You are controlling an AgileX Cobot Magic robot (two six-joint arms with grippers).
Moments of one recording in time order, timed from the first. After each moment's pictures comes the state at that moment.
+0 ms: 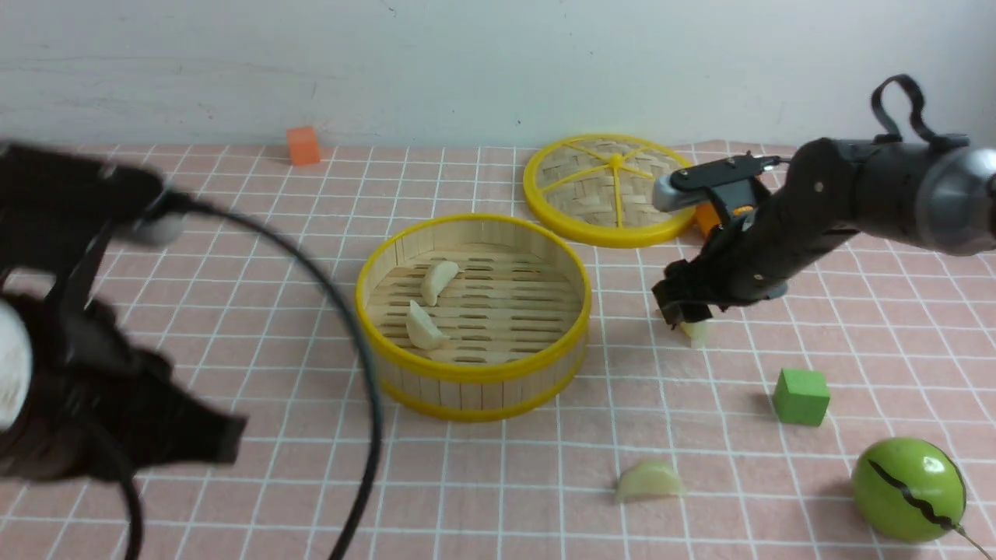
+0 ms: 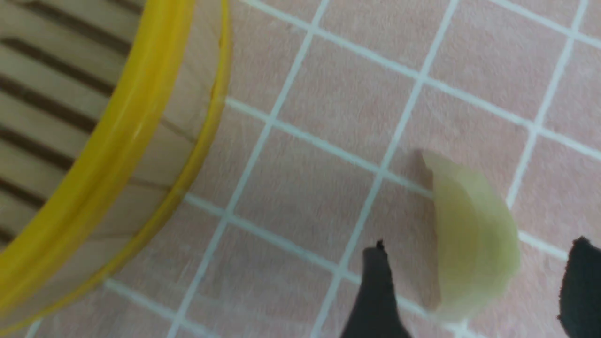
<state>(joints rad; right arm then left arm) 0.23 2.10 -1.56 0.19 0.56 -0.20 -0.68 0.95 -0.85 0.40 1.00 -0.63</state>
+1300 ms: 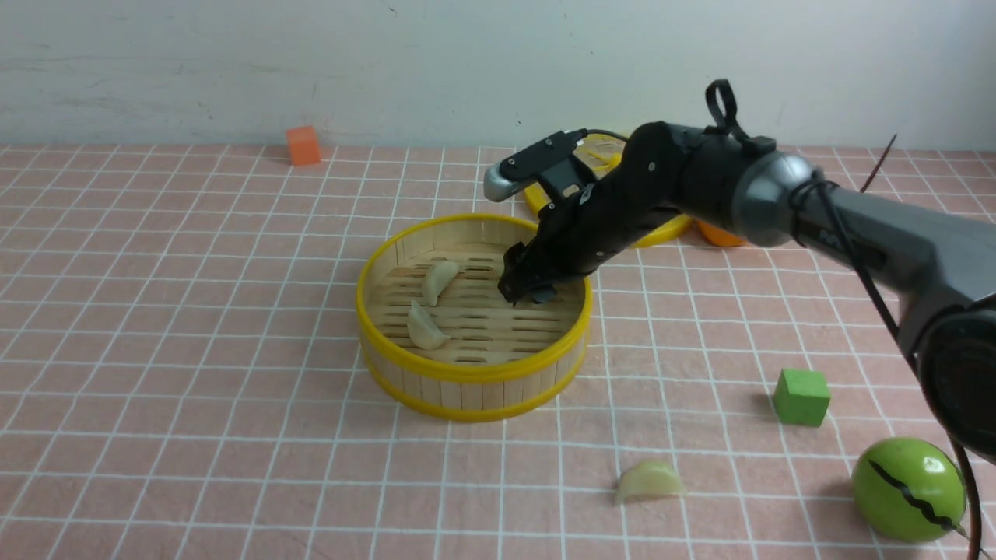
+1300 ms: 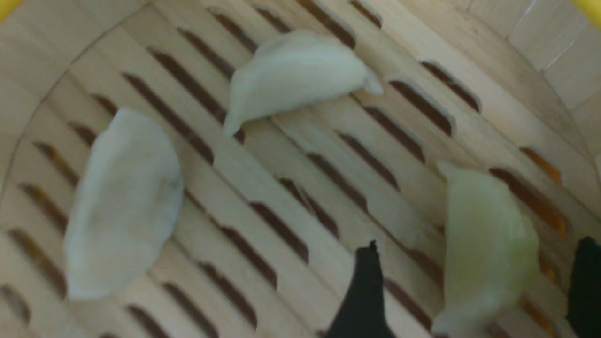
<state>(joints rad) 0.41 2.28 -1.99 0.35 0.75 -0.47 -0.68 0.16 -0.28 0.78 0.82 -0.90</state>
